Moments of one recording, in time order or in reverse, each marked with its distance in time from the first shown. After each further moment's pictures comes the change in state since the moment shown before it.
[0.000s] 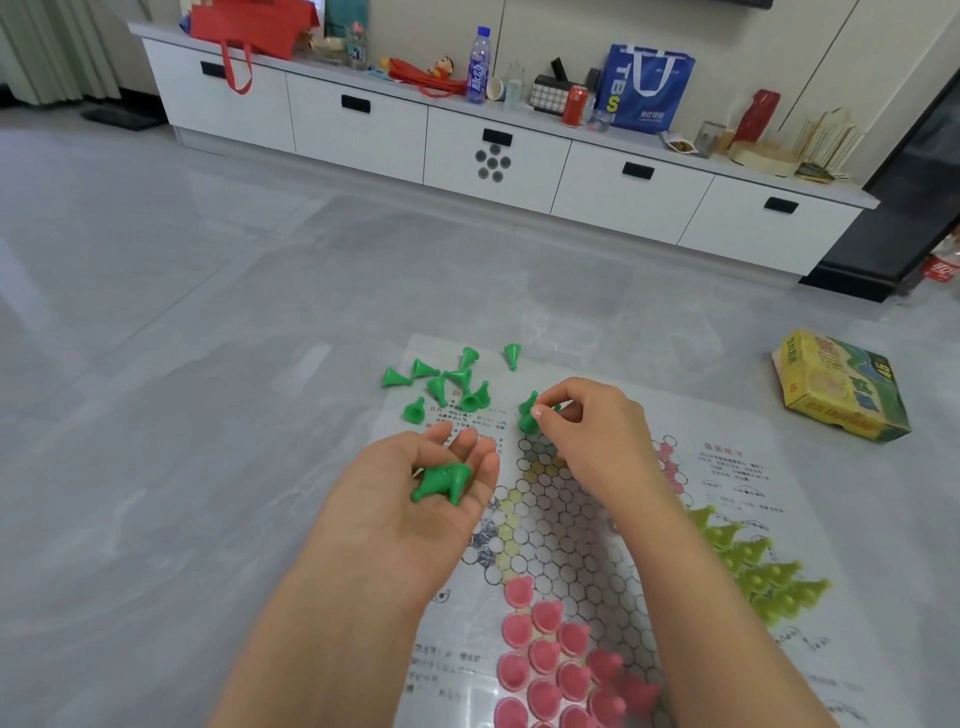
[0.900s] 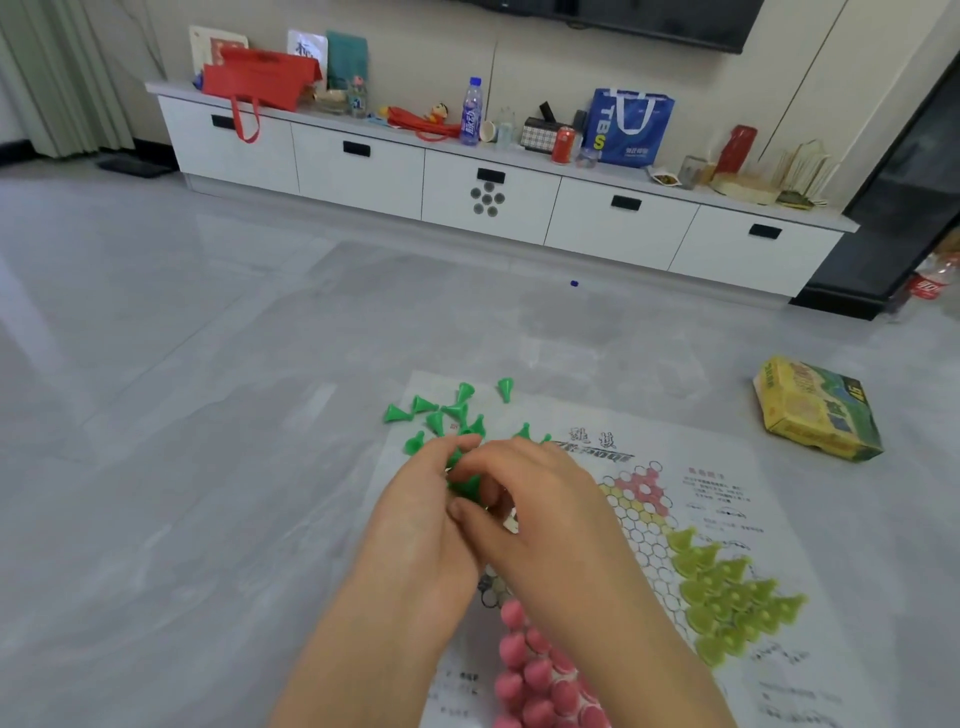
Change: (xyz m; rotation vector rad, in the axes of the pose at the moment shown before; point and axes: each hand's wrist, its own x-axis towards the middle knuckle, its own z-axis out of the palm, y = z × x) left_hand 0.006 -0.013 0.005 0.216 -0.217 0.078; right_hand -0.077 -0.054 -0.010 -0.107 -0.055 -0.483
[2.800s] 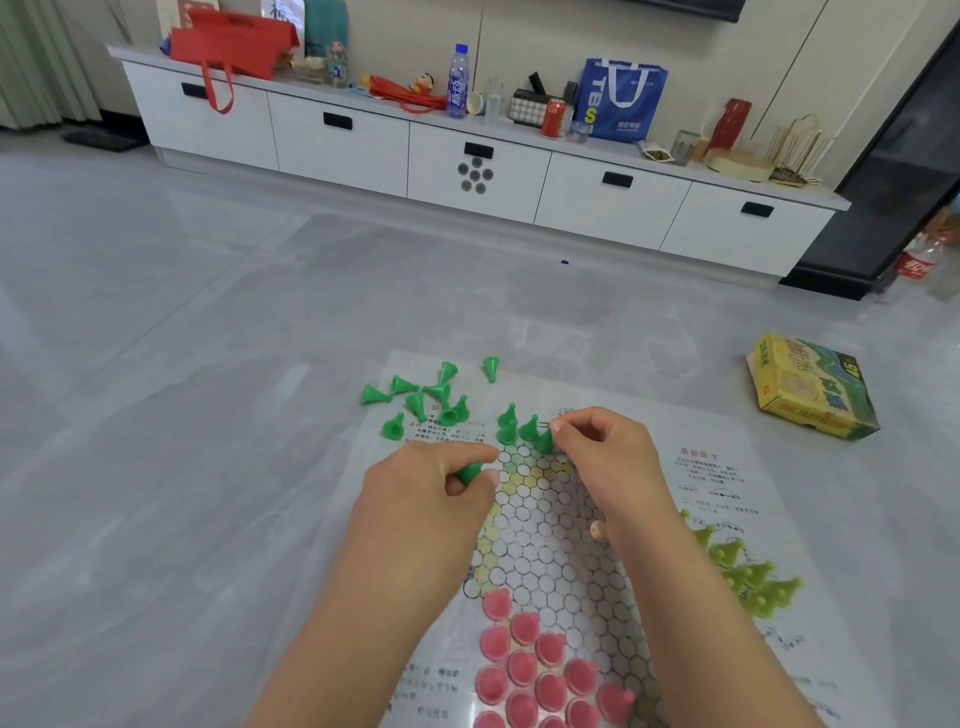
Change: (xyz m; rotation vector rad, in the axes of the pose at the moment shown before) left_hand -0.010 -0.001 -0.004 1.274 0.166 0.477; right_hand 0.029 0.101 0.006 0.449 0.208 0.722
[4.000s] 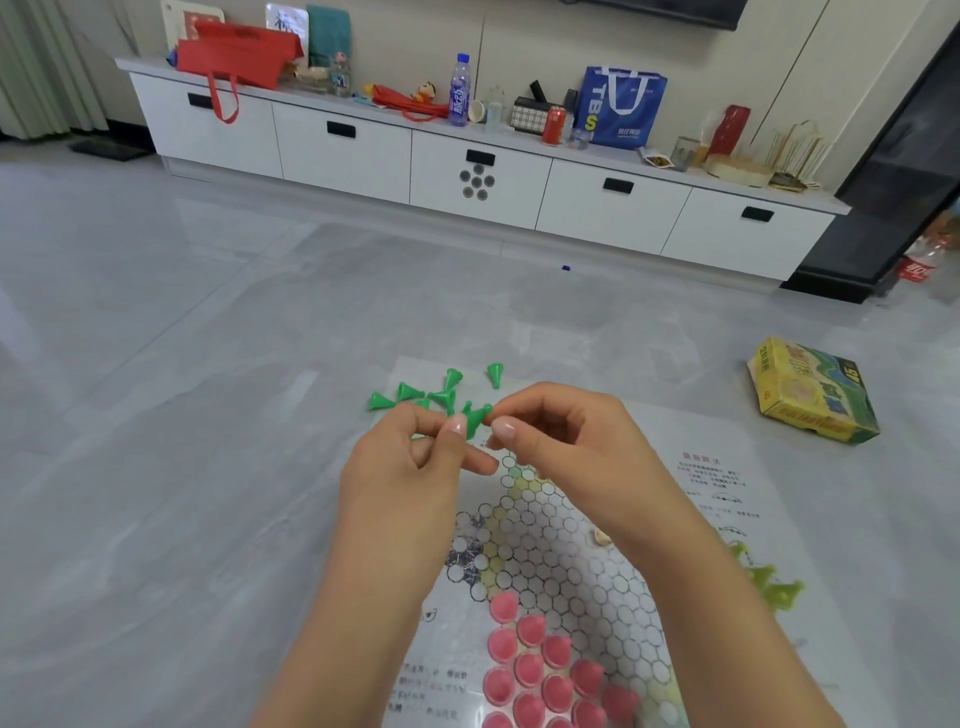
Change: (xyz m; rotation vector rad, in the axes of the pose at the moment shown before) left_hand 0.000 0.010 -0.005 -0.352 0.166 -0.110; right_hand -0.042 -0.051 -0.009 0.158 -0.463 -0.408
